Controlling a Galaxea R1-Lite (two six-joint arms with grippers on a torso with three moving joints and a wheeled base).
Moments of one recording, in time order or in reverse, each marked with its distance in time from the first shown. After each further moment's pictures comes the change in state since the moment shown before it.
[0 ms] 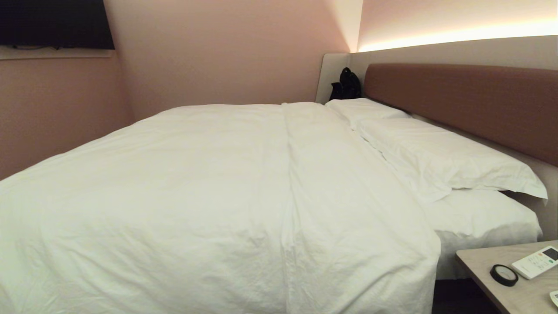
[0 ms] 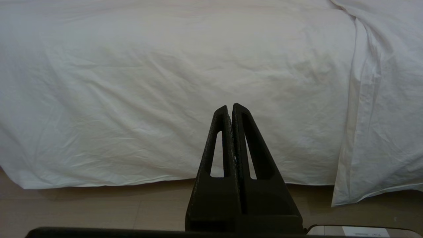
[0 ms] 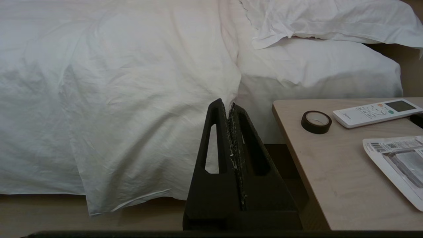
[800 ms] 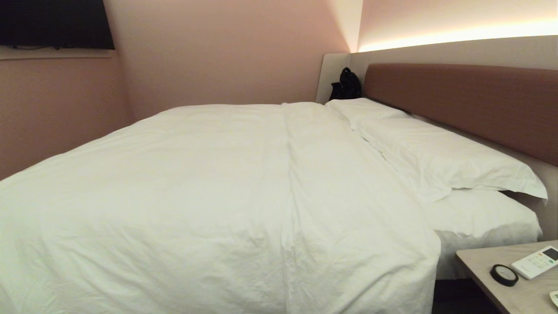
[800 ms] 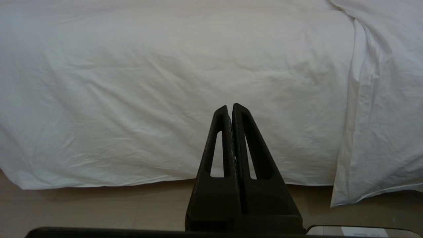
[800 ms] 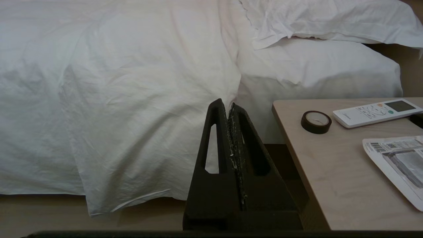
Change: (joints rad) left arm 0.000 0.000 -0.001 0.000 -0.002 -0.002; right arm 0.000 0.000 0.000 0.000 0.000 0.000
